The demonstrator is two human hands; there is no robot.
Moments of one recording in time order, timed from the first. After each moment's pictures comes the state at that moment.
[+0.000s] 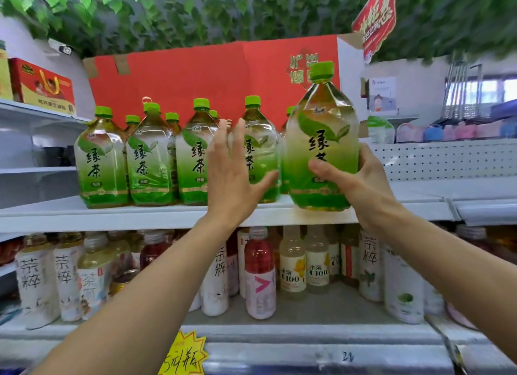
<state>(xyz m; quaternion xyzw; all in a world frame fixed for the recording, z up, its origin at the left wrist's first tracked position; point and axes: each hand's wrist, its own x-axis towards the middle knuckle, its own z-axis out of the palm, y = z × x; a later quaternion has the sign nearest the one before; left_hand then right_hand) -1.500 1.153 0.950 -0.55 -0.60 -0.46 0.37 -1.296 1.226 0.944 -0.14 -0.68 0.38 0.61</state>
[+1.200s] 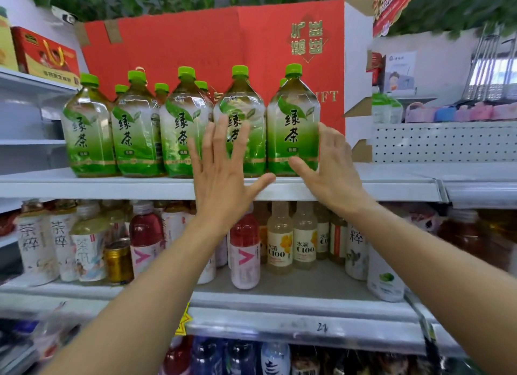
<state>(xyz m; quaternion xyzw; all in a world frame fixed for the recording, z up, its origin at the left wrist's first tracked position) -1.475 1.151 0.908 -0.49 -0.67 -0.33 0.45 -1.307 1.253 0.926 -0.31 -0.81 0.03 0.50</state>
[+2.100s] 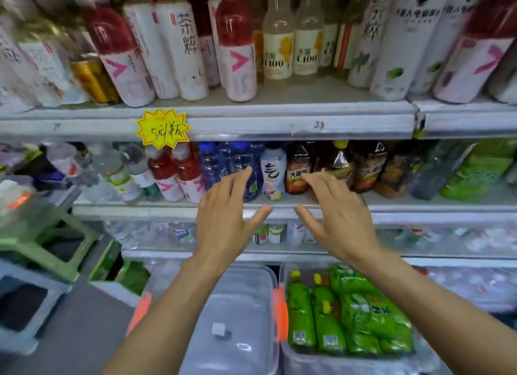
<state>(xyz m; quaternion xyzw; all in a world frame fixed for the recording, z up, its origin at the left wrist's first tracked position) -1.405 1.005 0.612 -0.56 -0.78 -0.27 0.08 -1.217 1.102 0.615 -0.35 -0.90 0.02 0.25</state>
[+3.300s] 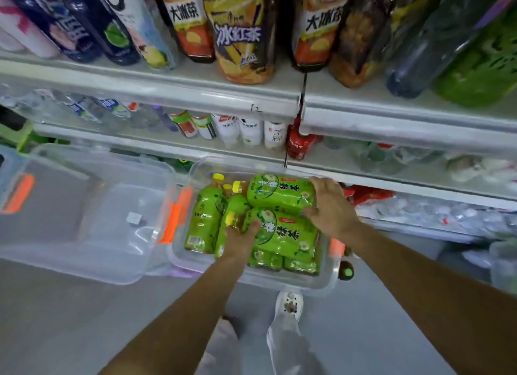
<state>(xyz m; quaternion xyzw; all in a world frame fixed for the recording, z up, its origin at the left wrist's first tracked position) -1.129 1.088 0.300 0.08 -0.78 -0.37 -0.50 -1.002 1.252 0.326 -0.42 -0.86 0.28 -0.12</state>
